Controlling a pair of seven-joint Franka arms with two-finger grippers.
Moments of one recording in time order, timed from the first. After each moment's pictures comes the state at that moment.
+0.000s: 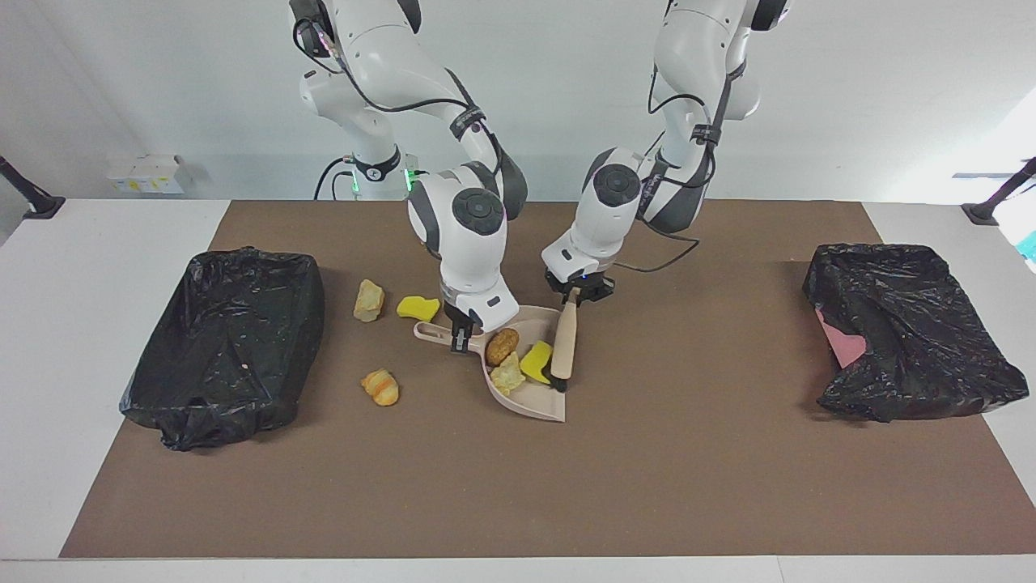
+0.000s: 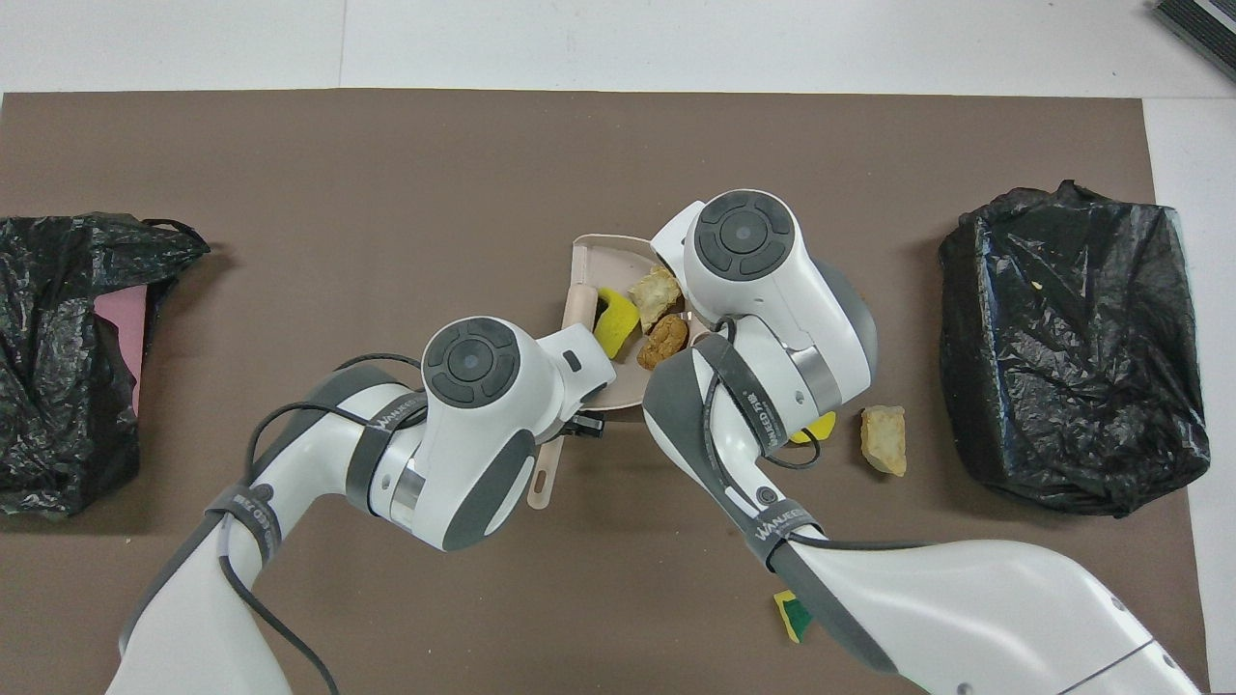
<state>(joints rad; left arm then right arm) -0.54 0.25 -0.13 -2.00 -0.17 2.26 -0.26 0.46 0.44 -0.02 -1.62 -0.15 2.01 -0.97</state>
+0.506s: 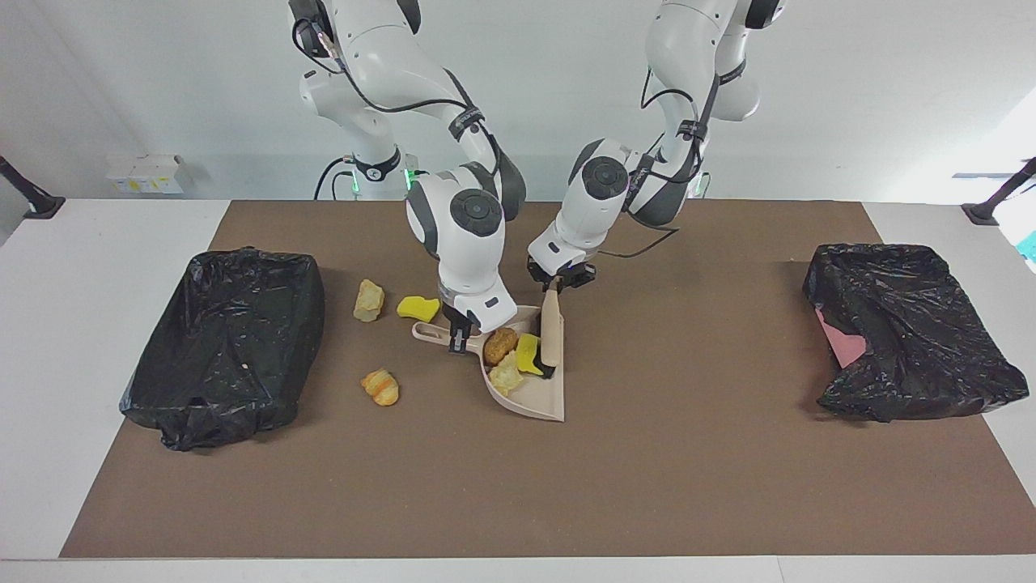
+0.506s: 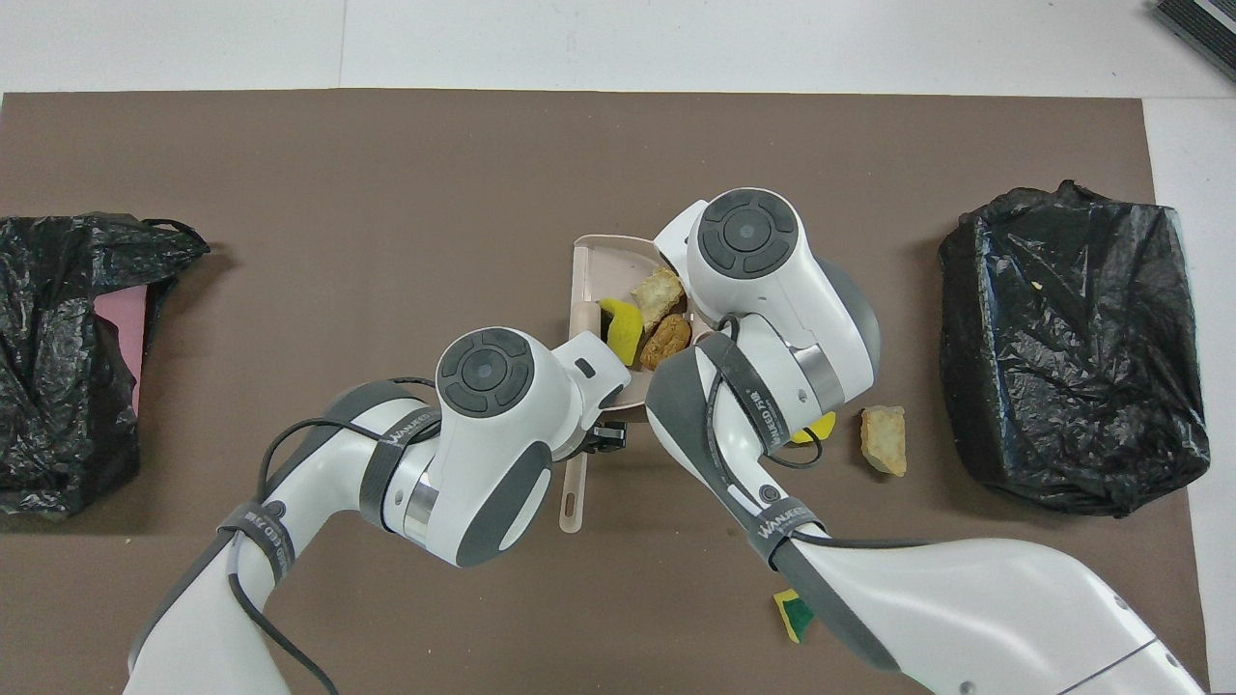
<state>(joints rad) -0.55 0.22 -0.12 -2.00 -0.22 2.18 -0.44 0.45 0.44 -0.02 -1.62 -0.15 2.01 -0.97</state>
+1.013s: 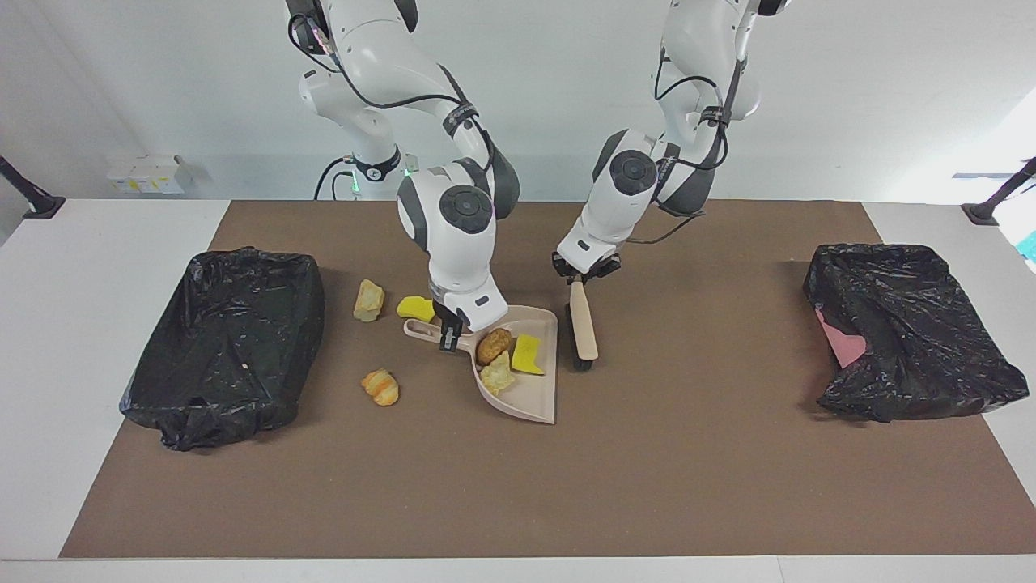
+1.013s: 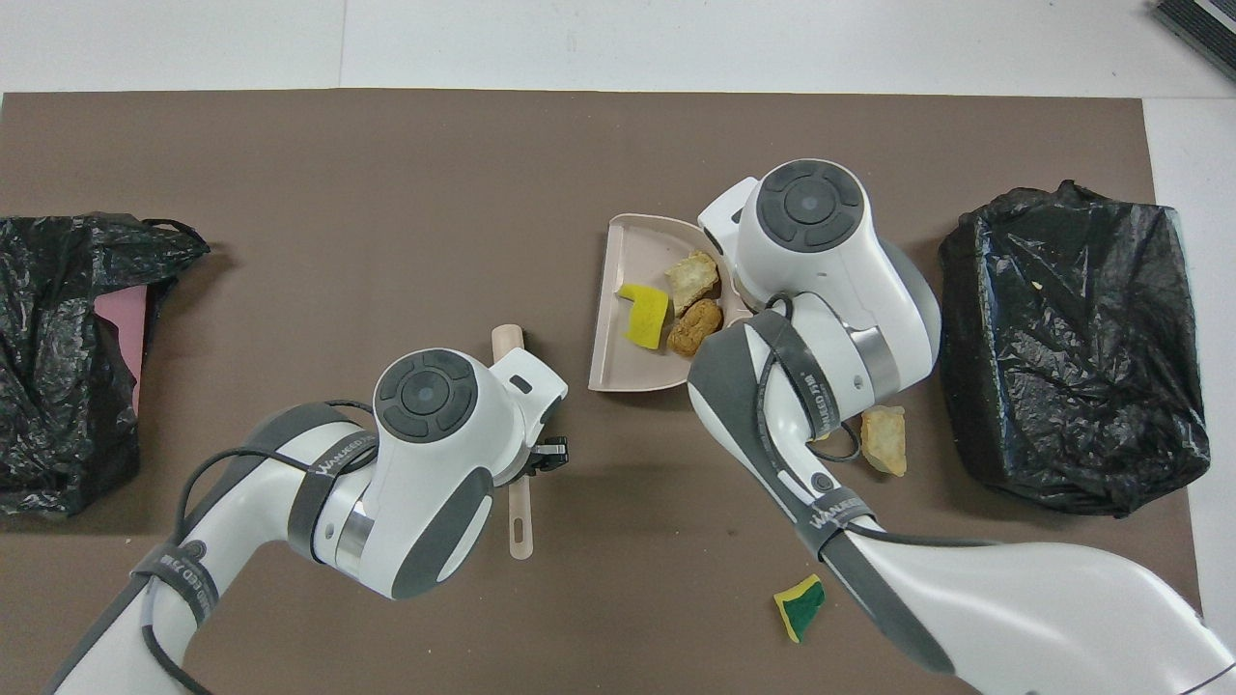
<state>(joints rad) -0.51 0.09 -0.12 -2.15 -0.13 2.13 -0.59 0.39 0.39 -0.03 -1.62 -0.14 1.96 -0.97</state>
